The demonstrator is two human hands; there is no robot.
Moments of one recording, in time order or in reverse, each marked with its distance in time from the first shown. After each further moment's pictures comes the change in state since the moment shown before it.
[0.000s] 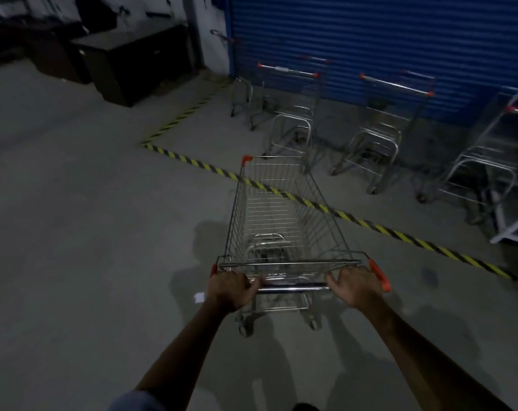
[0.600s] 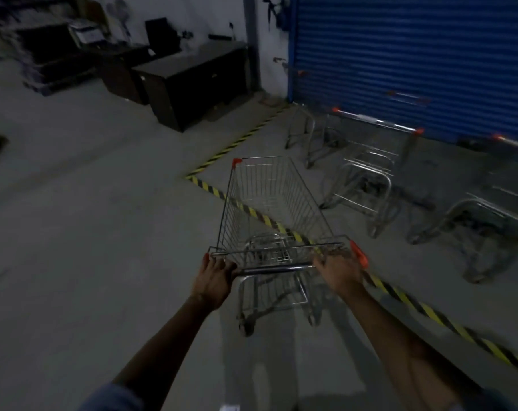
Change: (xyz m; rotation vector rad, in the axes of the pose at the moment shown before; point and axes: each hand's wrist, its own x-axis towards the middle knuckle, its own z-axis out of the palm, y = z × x) left_hand 0.477 -0.379 -0.065 -0.087 0.054 -0.175; right_hand 0.607 -0.137 -0.264 0.115 0.208 -0.172
